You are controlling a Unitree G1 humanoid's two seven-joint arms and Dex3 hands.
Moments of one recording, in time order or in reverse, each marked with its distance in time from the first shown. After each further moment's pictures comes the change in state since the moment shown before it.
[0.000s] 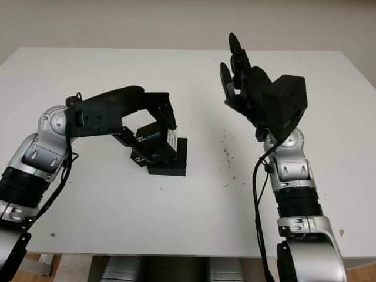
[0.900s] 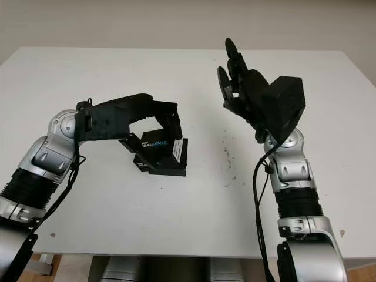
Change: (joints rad) left arm 0.000 -0.046 -0.021 0.031 0.001 -0.021 -0.023; right arm 0.004 -0.001 0.001 0.000 -0.008 0.019 0.018
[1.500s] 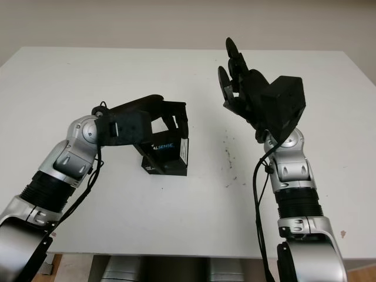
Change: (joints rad) left arm -0.001 -0.104 -0.055 -0.055 0.151 0.163 0.140; right arm 0.000 0.001 0.000 -0.007 -0.002 0.003 -0.006
